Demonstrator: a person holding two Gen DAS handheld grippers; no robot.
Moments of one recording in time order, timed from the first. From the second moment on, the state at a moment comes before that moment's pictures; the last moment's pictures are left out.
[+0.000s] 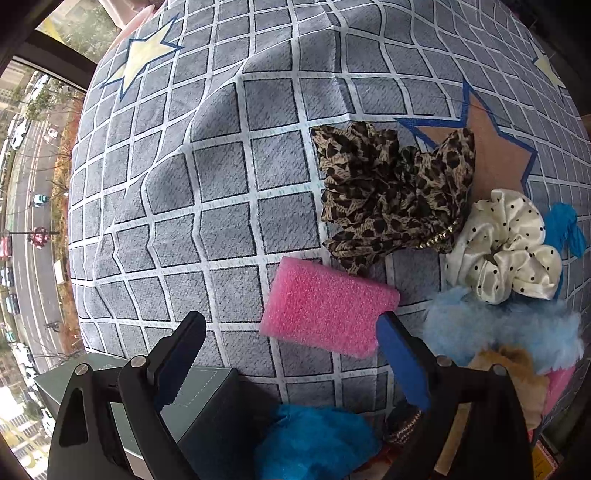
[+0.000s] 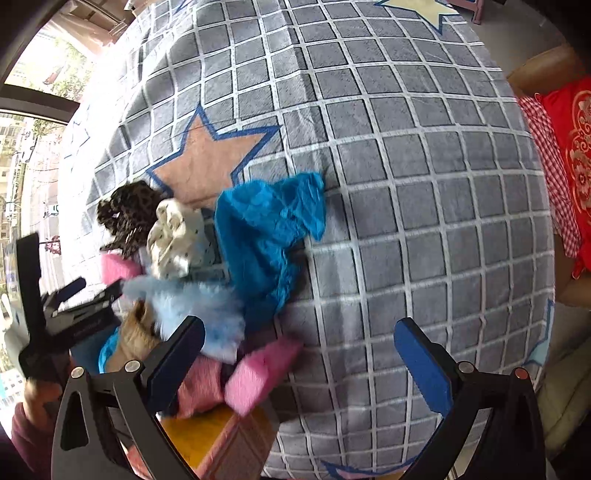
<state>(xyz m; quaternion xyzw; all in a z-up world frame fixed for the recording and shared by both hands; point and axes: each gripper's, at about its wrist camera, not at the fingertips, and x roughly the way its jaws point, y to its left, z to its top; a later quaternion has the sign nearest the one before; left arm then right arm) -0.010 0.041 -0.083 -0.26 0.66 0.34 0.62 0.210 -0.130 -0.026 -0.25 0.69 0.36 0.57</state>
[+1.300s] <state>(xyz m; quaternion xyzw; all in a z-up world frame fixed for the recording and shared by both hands) -0.003 0.052 -0.120 -0.28 0.68 0.29 0.61 0.167 -0.060 -0.085 -0.38 0.61 0.40 0.57</state>
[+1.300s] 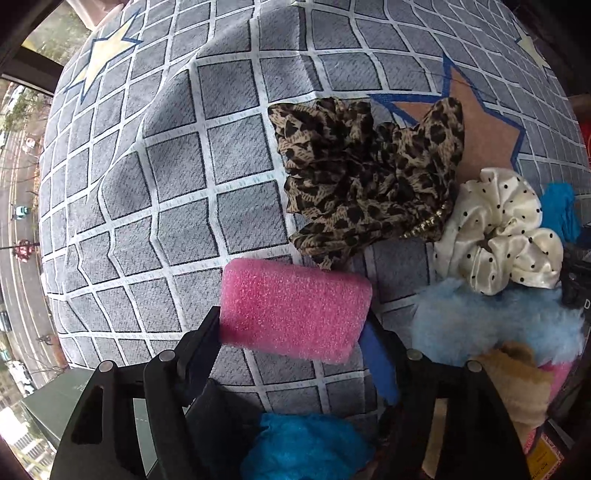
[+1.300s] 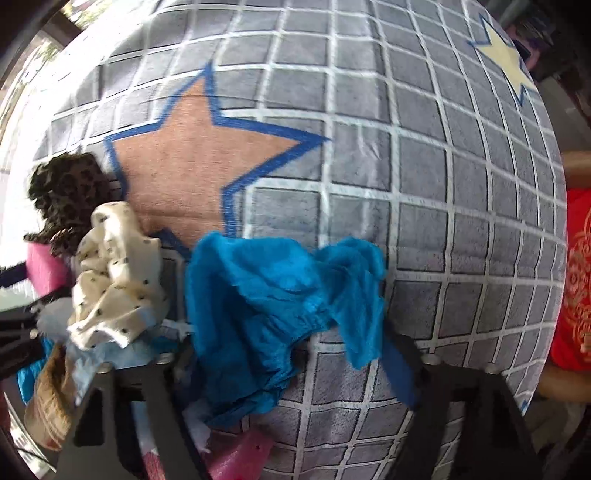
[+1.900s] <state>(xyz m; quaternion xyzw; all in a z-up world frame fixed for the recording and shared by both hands) -0.016 0.032 -0.013 -0.28 0.60 0.32 0.68 0.197 -0.139 -0.031 -0.18 0.68 0.41 0.58</state>
